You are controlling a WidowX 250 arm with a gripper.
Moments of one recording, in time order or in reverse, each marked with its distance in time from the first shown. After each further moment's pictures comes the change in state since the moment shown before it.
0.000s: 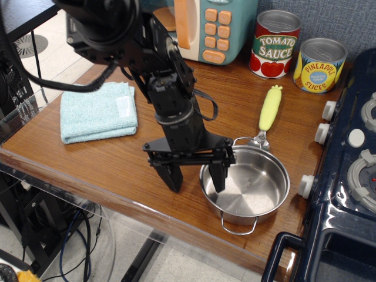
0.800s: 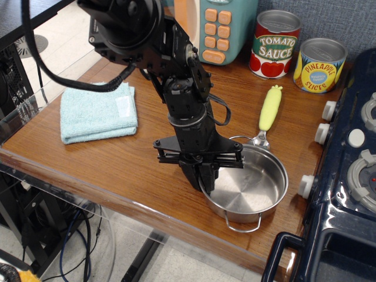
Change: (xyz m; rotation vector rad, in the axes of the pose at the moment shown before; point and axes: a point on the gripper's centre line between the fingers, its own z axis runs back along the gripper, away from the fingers) arm 0.004 -0.004 -0.007 0.053 0.001 -0.065
